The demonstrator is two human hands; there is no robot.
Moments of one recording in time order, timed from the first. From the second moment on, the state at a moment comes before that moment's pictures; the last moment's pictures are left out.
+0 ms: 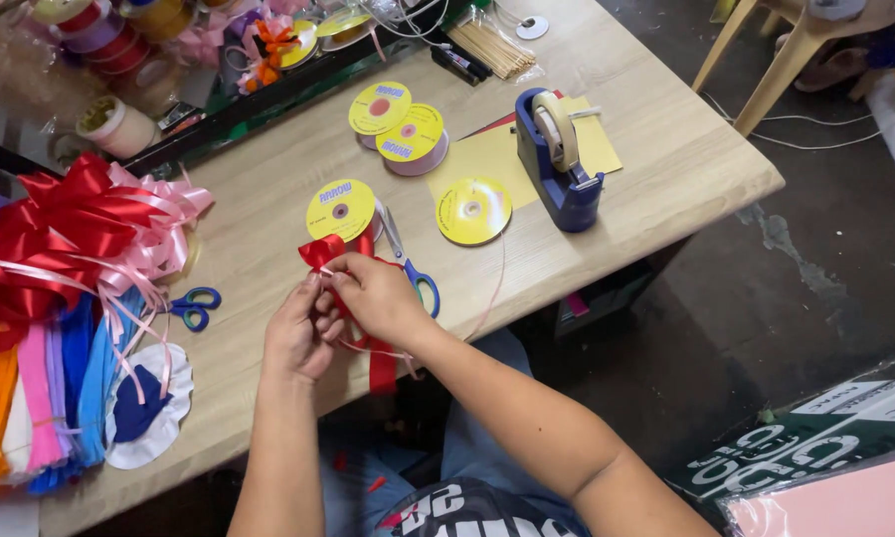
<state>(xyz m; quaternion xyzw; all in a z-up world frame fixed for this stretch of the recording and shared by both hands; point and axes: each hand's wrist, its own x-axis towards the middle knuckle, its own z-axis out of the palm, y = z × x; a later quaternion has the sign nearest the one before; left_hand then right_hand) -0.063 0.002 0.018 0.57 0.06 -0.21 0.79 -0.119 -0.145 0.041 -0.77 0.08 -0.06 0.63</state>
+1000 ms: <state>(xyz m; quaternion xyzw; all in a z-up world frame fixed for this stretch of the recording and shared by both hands) -0.067 -0.028 0.004 0.41 0.03 0.00 0.91 -0.122 -0.131 0.050 -0.82 0.02 0.00 0.57</state>
